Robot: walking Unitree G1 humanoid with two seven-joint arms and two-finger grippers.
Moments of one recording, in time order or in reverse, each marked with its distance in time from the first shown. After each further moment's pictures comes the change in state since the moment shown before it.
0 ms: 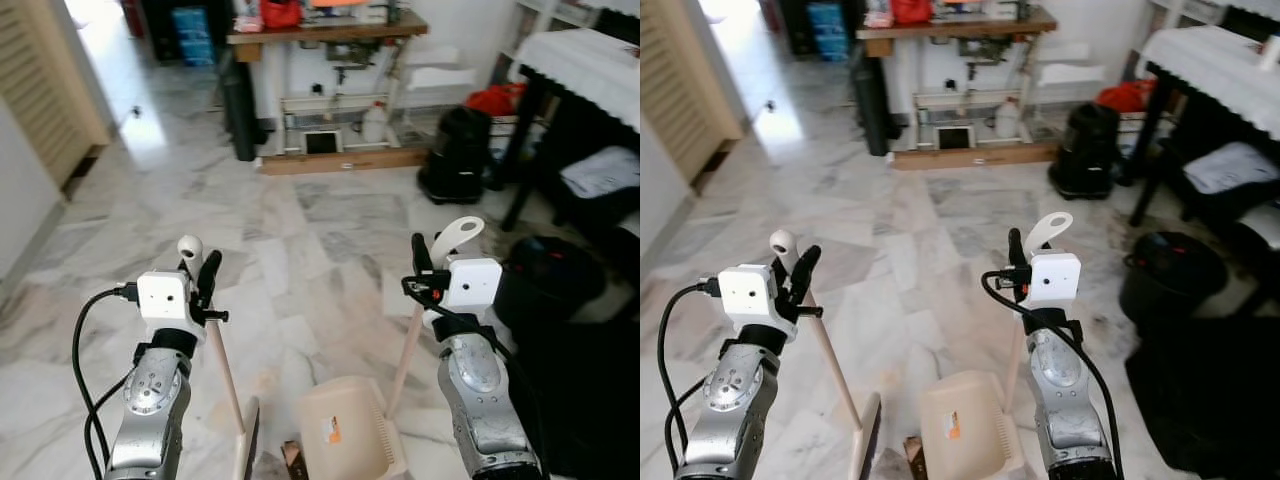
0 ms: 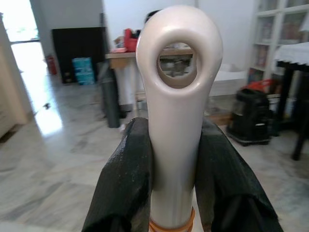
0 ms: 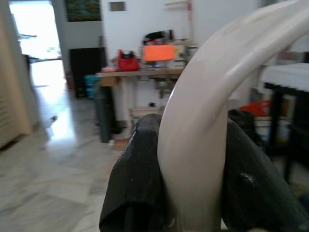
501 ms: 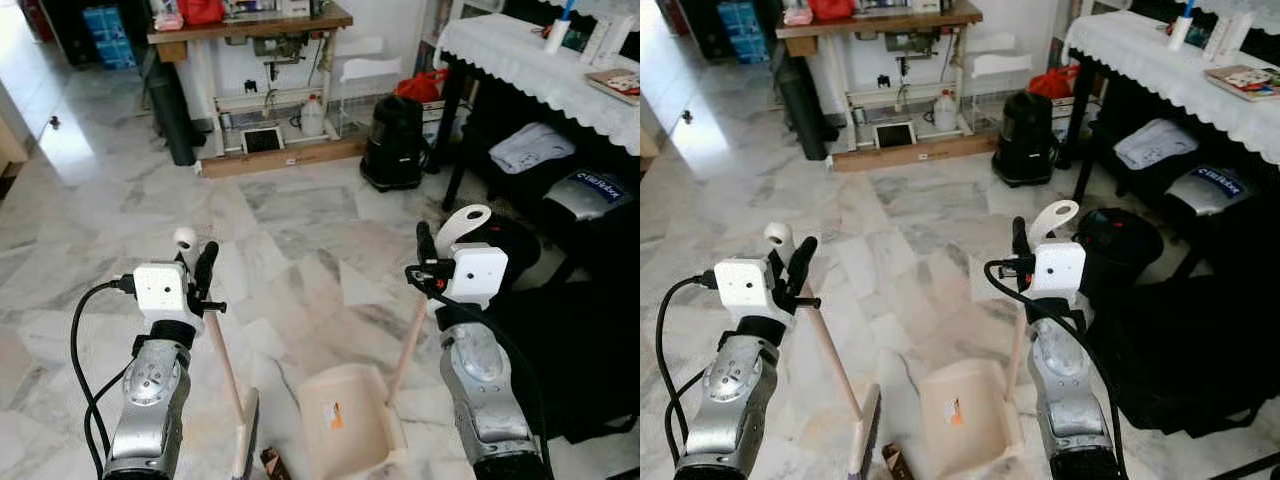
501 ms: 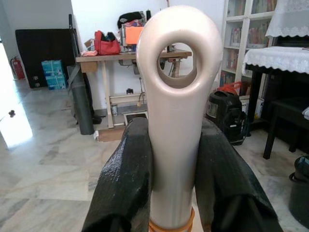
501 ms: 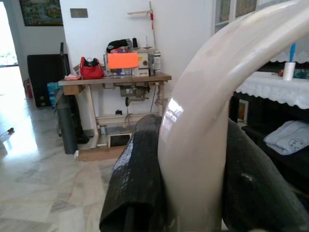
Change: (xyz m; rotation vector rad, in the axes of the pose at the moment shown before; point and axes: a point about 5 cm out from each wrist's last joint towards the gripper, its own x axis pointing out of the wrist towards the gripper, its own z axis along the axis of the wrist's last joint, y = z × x) left arm 0.005 0.005 0.002 -0.002 -0.010 0.032; right arm 0.009 -0.001 0.009 -0.003 -0.035 -0.009
